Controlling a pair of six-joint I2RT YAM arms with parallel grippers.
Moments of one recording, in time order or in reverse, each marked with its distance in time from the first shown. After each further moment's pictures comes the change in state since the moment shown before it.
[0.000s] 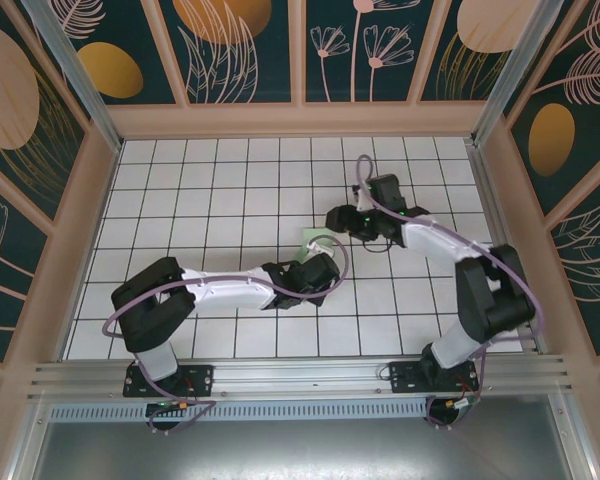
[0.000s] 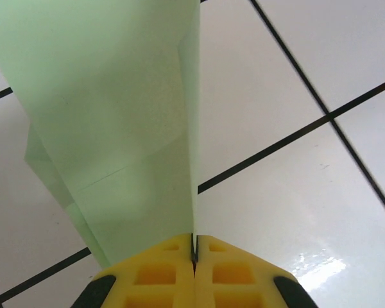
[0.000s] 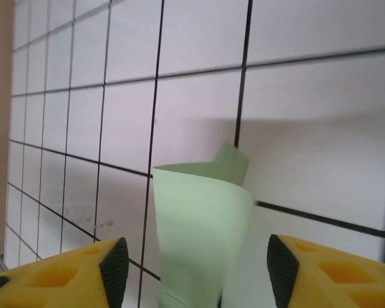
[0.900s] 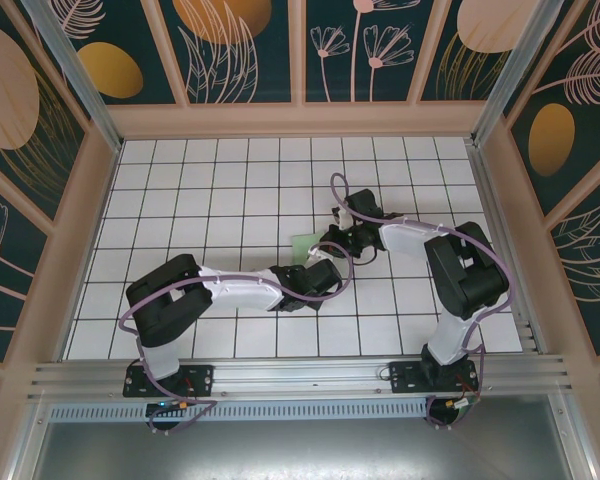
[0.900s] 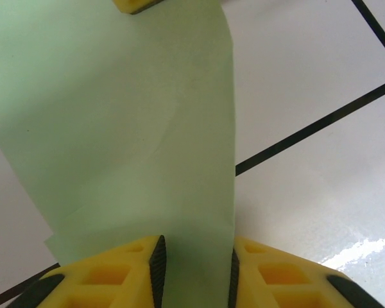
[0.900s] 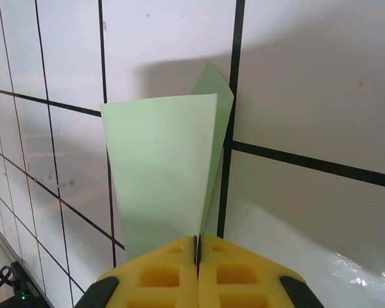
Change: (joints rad) left arm -0.017 0.087 0.009 -0.029 -0.064 0.015; right arm 0.108 0.239 0.032 -0.009 -0.079 0.016
